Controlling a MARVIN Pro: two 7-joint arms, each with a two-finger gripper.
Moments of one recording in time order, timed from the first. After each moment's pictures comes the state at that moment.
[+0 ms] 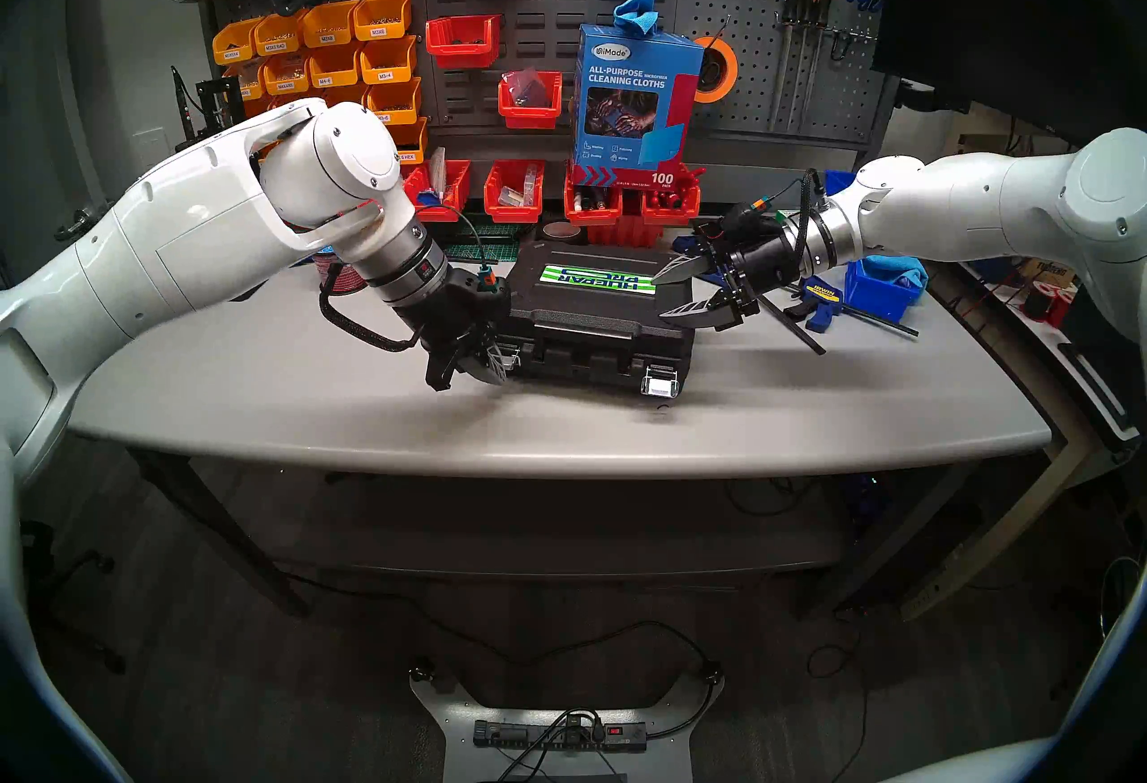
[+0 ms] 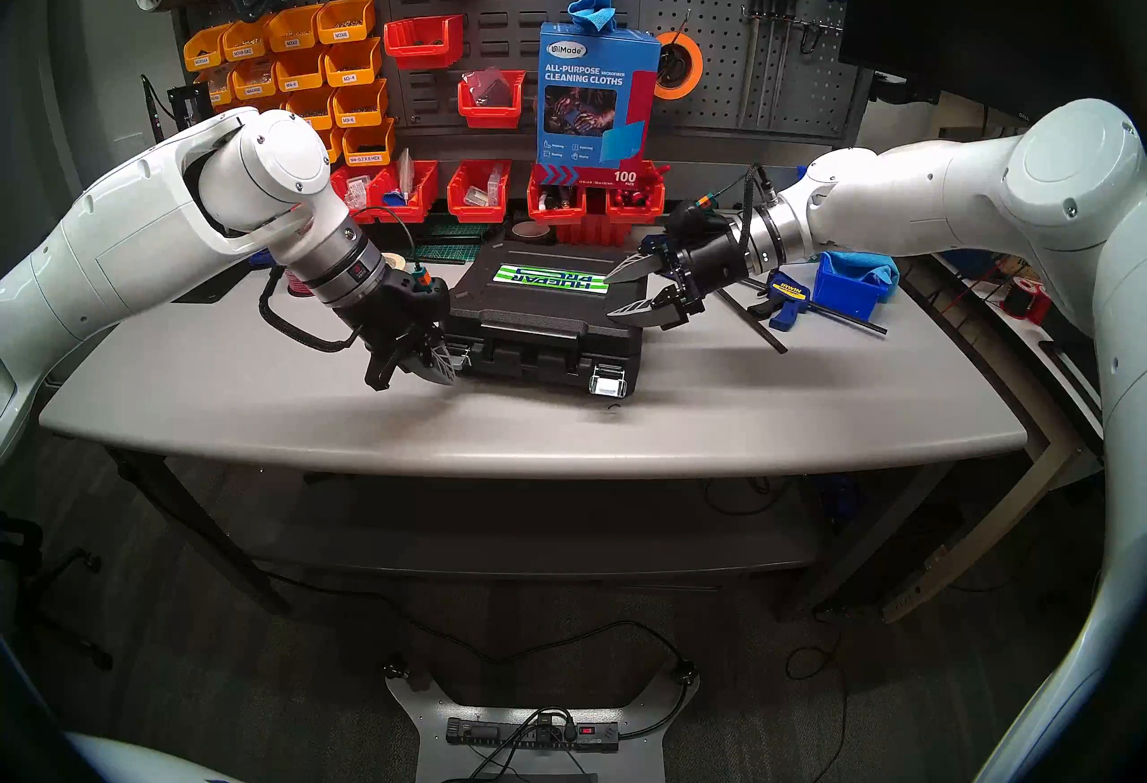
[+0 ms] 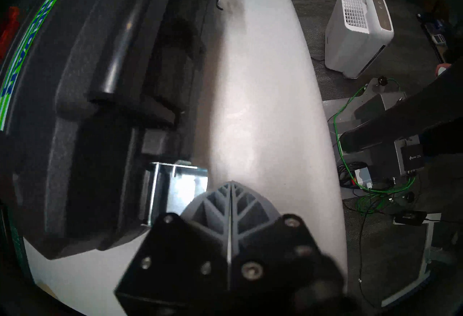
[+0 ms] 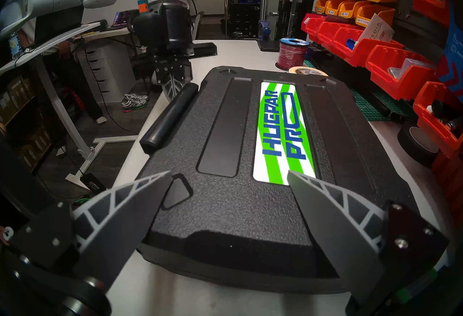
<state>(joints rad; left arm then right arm) 0.19 -0.69 -0.26 -1.61 -0.28 0.52 -1.31 0.34 -1.06 -1.16 -0.86 1.96 -0.40 1.37</state>
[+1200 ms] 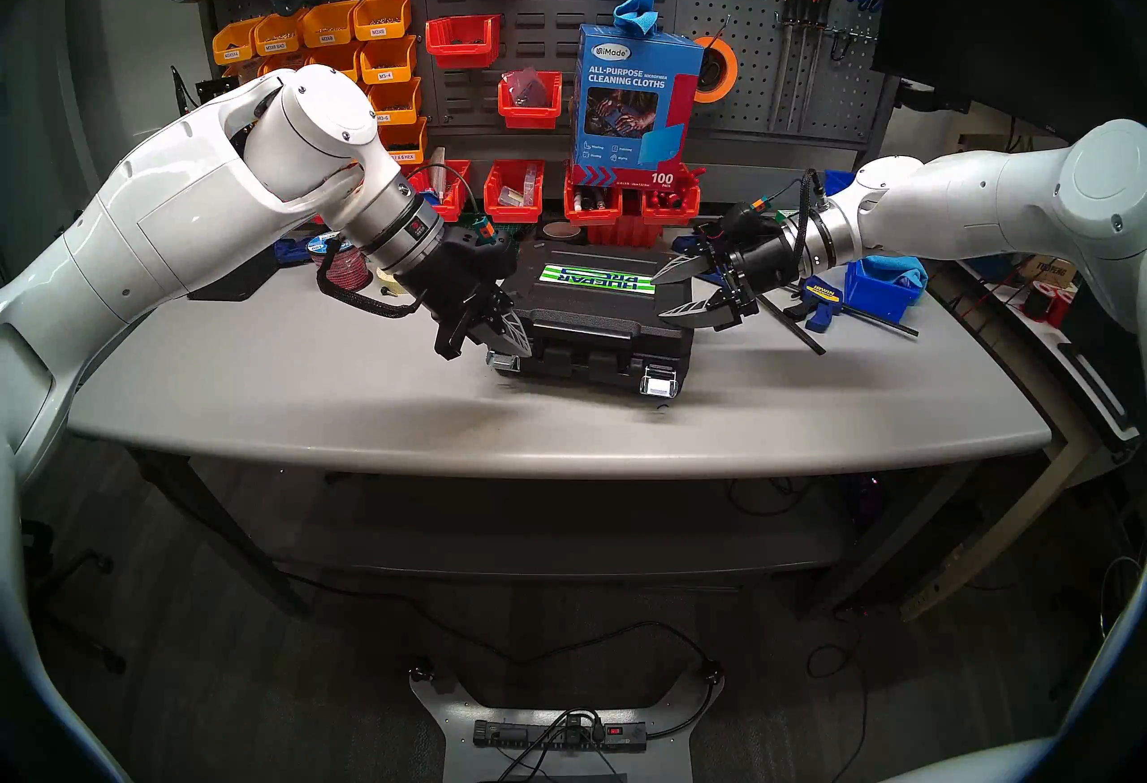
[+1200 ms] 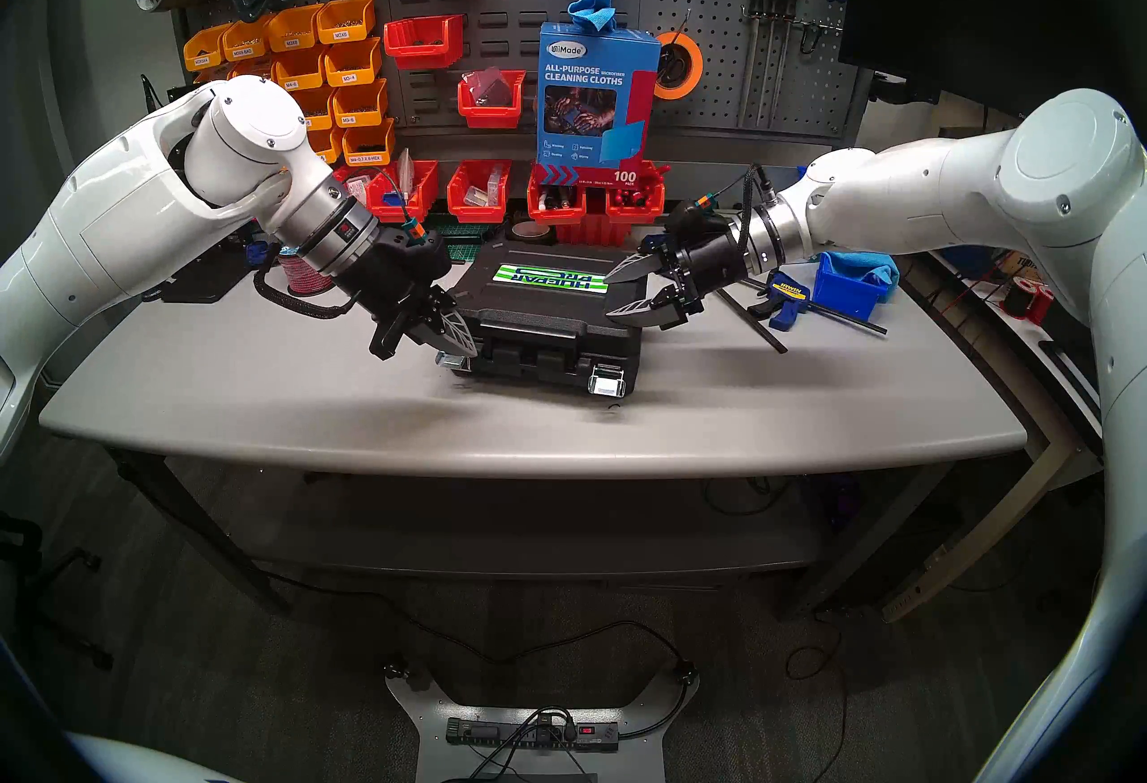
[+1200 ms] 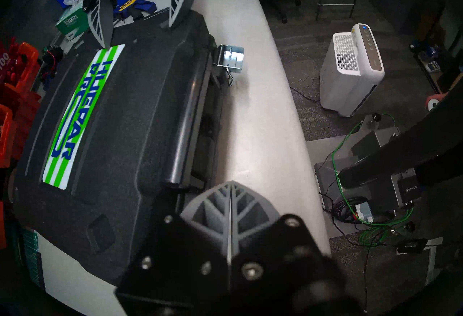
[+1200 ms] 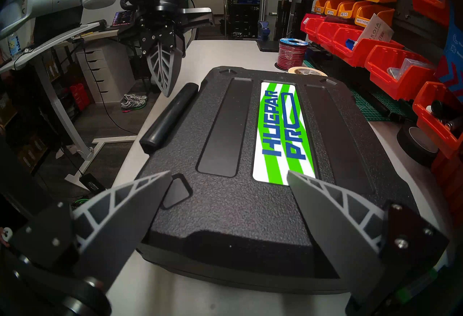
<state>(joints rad) 0.20 -0.69 -0.40 -1.55 -0.45 0.46 -1.31 0.36 -1.09 -1.22 -0.87 2.02 -0.42 1.37</state>
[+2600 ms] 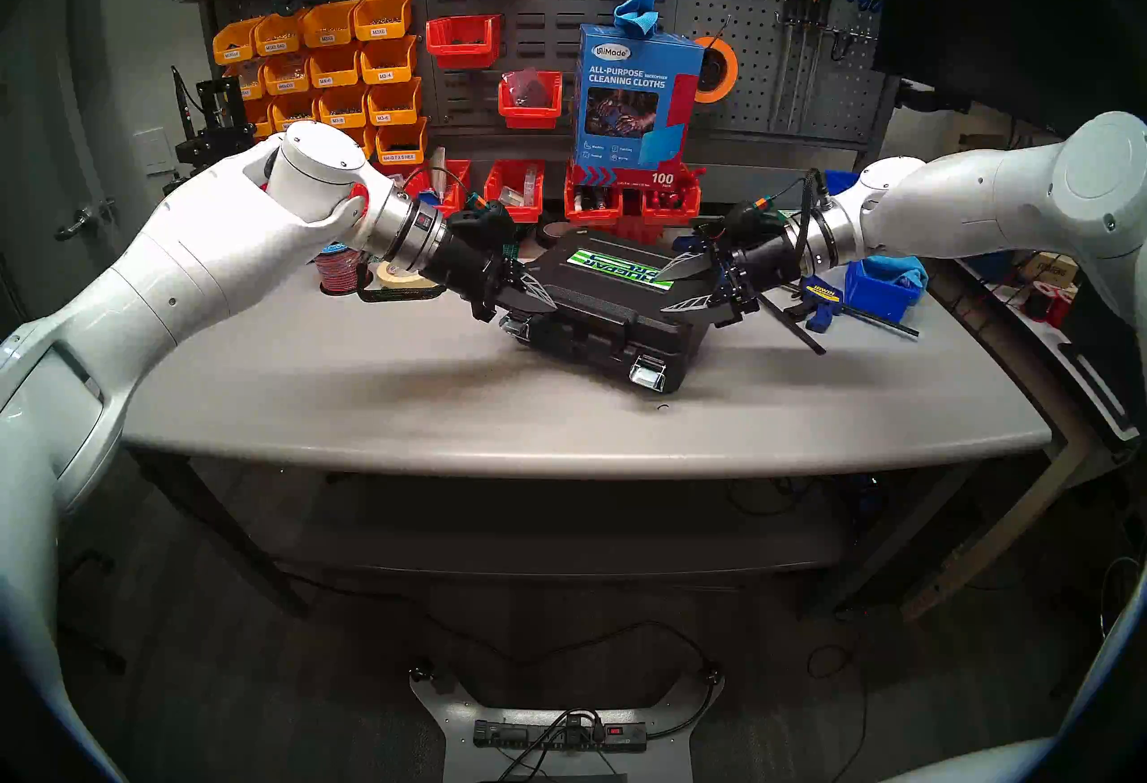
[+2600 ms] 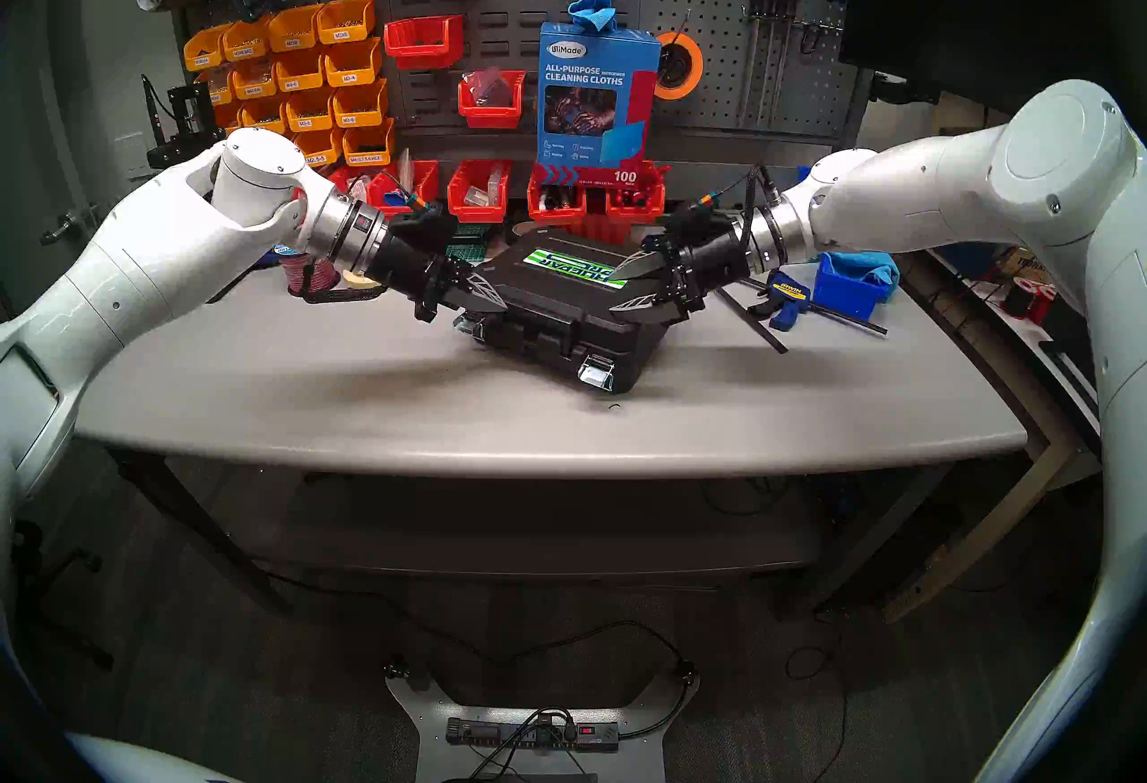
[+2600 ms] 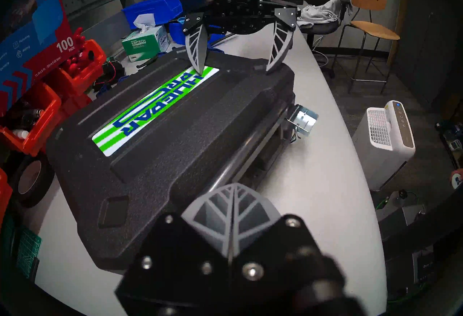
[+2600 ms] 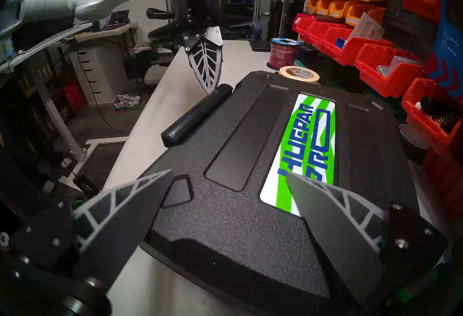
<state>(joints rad) 0.34 -0.80 -0.50 -1.28 -0.62 0.34 -1.17 0.37 -1.11 -1.30 -0.86 2.11 -0.45 1.37</state>
